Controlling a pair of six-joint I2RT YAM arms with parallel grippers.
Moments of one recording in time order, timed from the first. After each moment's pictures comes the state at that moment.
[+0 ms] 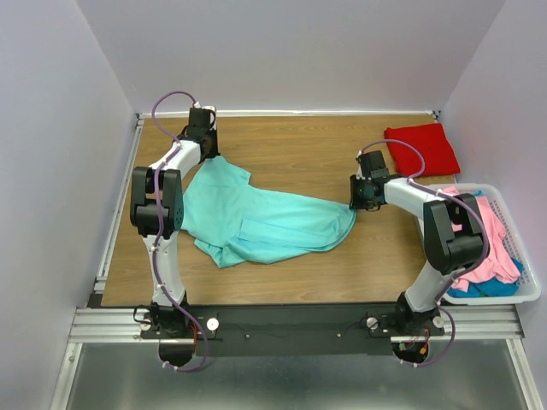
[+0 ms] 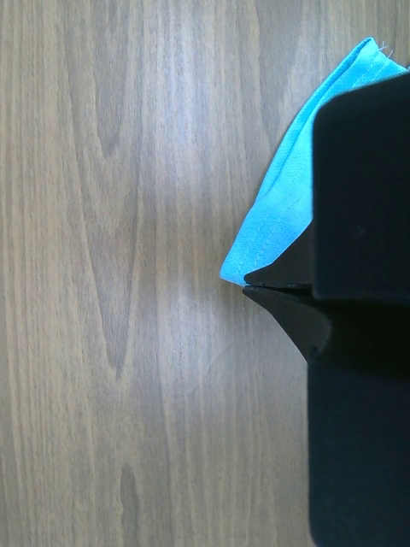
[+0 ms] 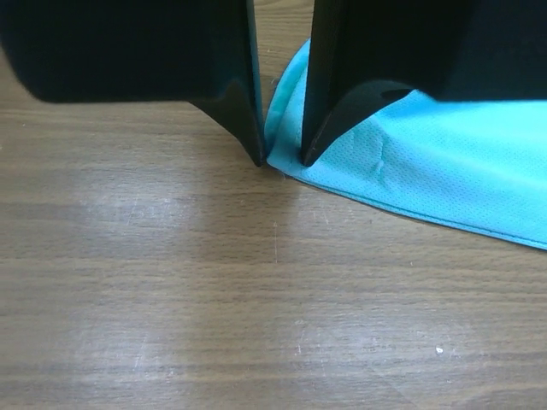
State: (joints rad) left arm -0.10 2.12 1.62 -0.26 -0.06 -0.11; right arm 0.24 1.73 1.01 -0.32 0.01 0.23
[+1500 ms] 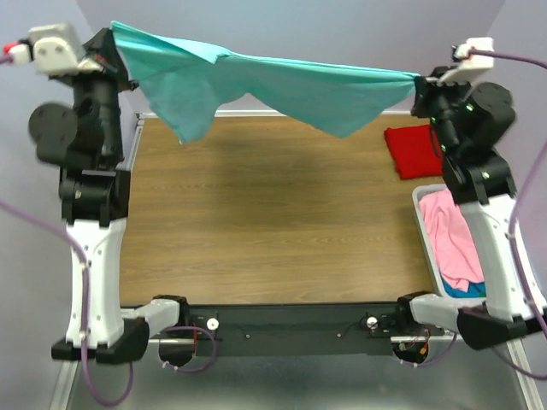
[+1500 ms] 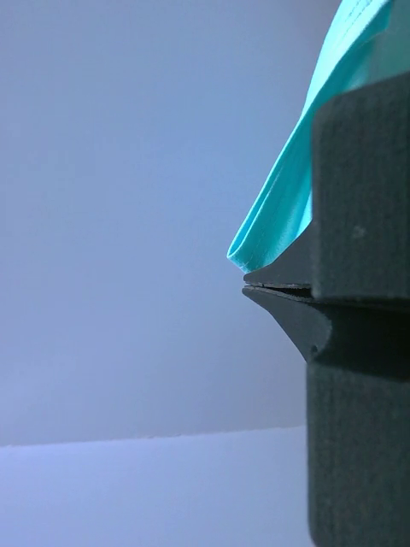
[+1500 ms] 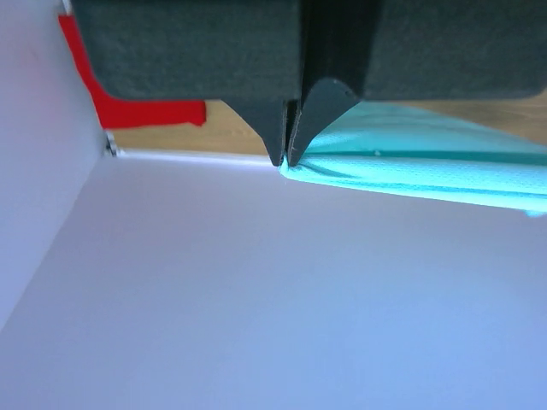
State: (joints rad) left arm -0.08 1.20 1.81 -0.08 -0.15 -0.08; right arm 0.24 1.26 1.66 -0.33 0.19 -0.04
